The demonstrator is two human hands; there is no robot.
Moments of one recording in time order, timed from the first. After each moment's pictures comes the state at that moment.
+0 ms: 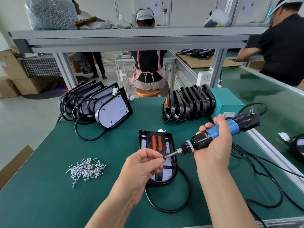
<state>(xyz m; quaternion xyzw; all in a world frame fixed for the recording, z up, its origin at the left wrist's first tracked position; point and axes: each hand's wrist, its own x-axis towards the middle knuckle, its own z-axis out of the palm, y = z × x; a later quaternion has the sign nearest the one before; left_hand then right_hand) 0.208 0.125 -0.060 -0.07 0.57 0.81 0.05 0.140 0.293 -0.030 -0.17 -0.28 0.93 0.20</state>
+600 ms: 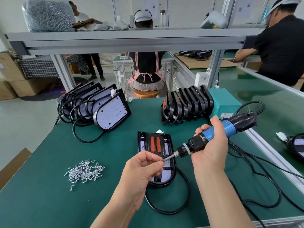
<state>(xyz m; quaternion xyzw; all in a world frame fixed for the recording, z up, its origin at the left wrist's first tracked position) 0.208 0.129 -0.071 -0.06 0.60 0.80 0.02 0.141 0.290 -0.033 -0.17 -0.30 0.92 0.21</state>
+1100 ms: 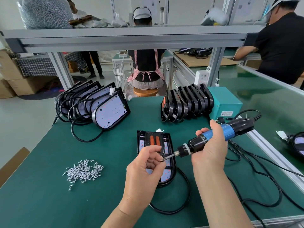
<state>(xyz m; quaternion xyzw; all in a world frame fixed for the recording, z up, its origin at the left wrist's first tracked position) 0.211 0.140 -0.087 0.04 0.77 0.62 -0.17 0.140 0.289 -0.039 -0.24 -0.33 0.89 0.22</state>
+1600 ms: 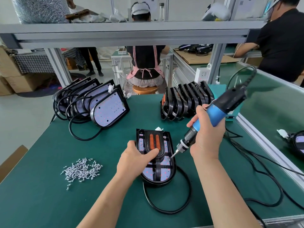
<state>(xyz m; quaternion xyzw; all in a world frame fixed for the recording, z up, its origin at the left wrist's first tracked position) 0.155 0.112 -0.087 -0.18 0.86 0.47 0.03 0.117 0.287 -0.036 -0.05 -0.48 0.82 0.30</state>
